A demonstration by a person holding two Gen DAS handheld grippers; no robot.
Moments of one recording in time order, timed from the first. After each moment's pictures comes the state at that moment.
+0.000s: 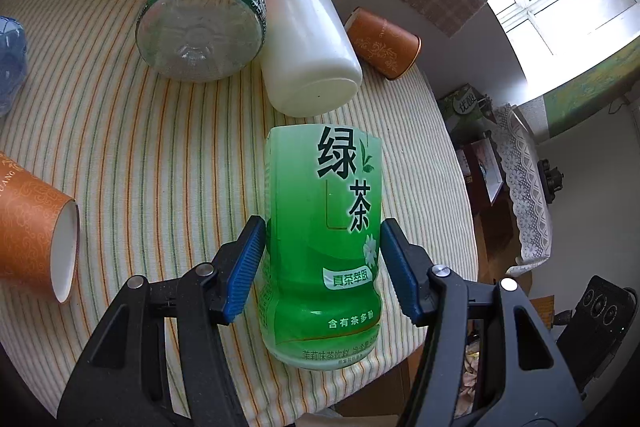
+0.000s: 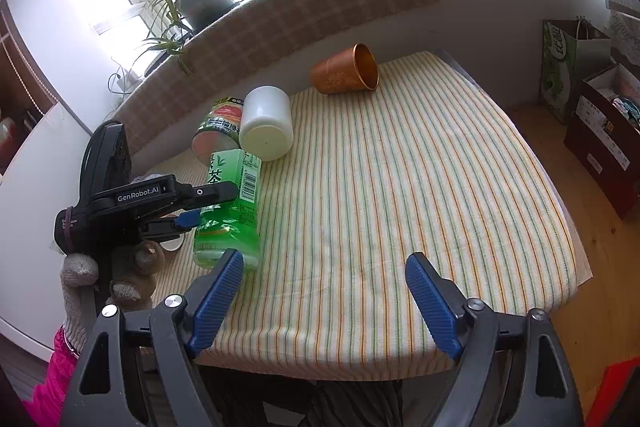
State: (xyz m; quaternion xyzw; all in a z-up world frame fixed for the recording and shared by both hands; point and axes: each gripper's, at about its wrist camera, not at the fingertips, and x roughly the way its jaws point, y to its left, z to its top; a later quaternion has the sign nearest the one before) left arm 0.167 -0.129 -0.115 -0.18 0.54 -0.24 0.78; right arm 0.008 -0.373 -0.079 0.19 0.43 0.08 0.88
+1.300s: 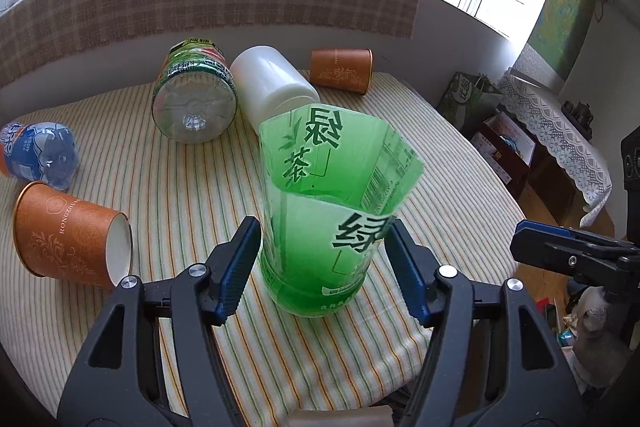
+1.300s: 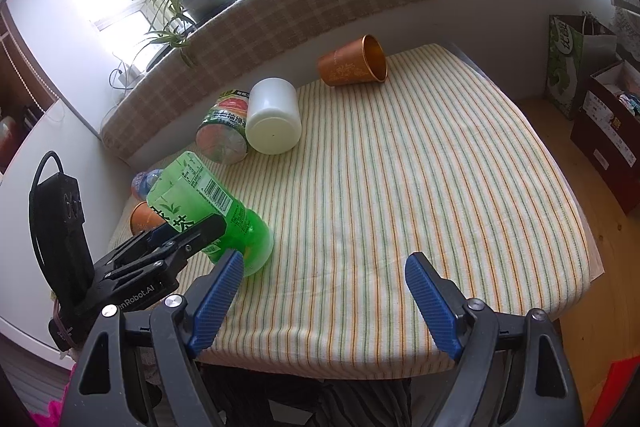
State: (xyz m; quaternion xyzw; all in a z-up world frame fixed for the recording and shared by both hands) left arm 0.089 -0.143 -0.097 -0.02 0.40 -0.24 0.88; right arm 0.013 -0.363 -0.080 0.19 0.43 0.08 0.88
